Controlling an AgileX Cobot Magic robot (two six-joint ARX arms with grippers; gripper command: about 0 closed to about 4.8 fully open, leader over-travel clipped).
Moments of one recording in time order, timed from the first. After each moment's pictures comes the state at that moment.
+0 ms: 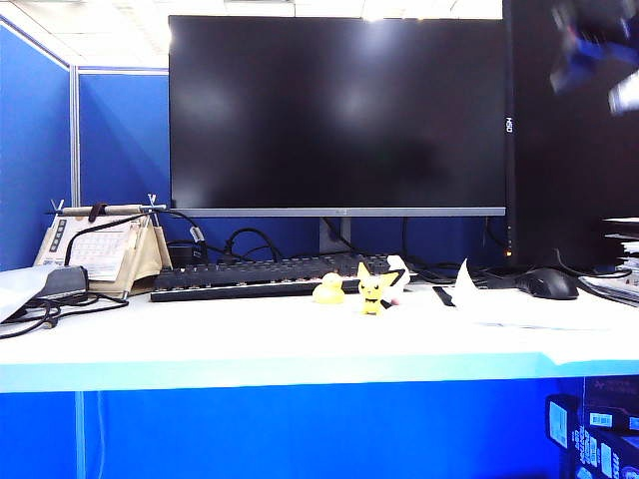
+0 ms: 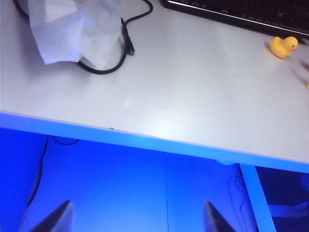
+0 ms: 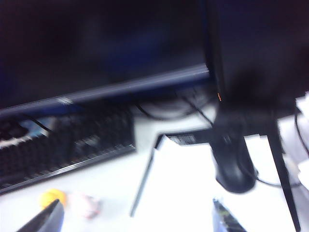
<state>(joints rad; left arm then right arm) 0.15 0.16 0.06 -0.29 0.27 -0.24 -0.09 1.41 0.96 0.29 -0.27 0.25</state>
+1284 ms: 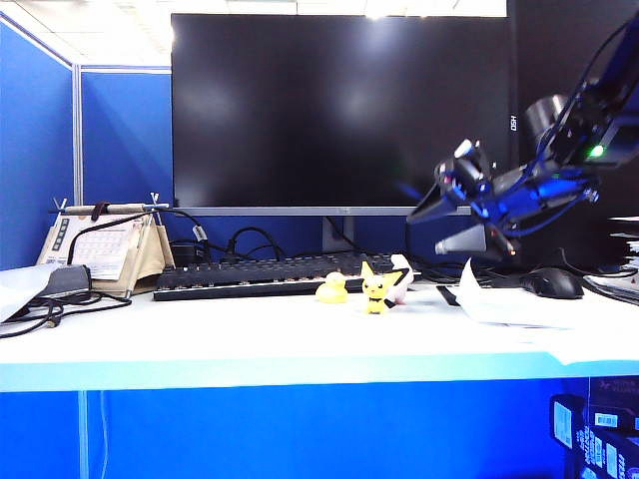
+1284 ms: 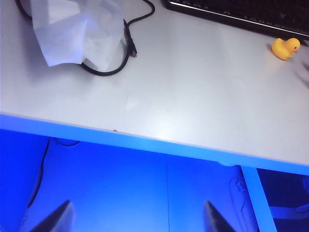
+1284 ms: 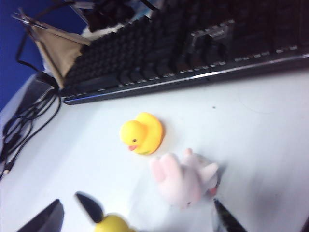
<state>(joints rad) 0.15 0.16 0.06 -0.29 0.27 -0.24 0.05 2.19 1.54 0.20 -0.78 0.29</state>
